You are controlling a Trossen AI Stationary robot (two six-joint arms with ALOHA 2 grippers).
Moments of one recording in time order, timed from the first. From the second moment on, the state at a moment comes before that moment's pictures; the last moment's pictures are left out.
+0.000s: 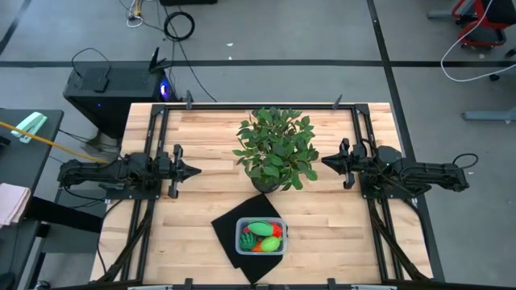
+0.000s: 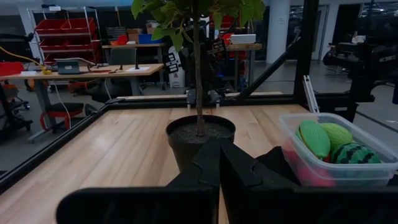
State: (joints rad) left arm -0.04 0.01 0.01 0.04 -0.07 0.01; right arm -0.10 0.00 0.01 0.05 0.00 0.23
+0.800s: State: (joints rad) left arm -0.04 0.01 0.01 0.04 -0.07 0.01; right arm -0.10 0.00 0.01 0.05 0.00 -0.05
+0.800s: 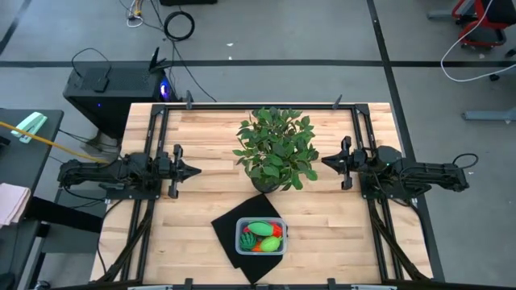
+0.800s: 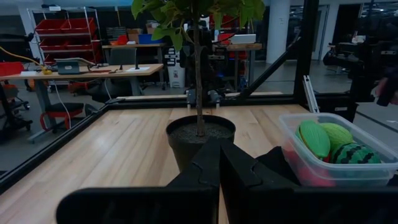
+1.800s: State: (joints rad) left arm -0.04 0.01 0.01 0.04 -0.07 0.01; right arm -0.10 0.00 0.01 0.04 -0.09 -0.05
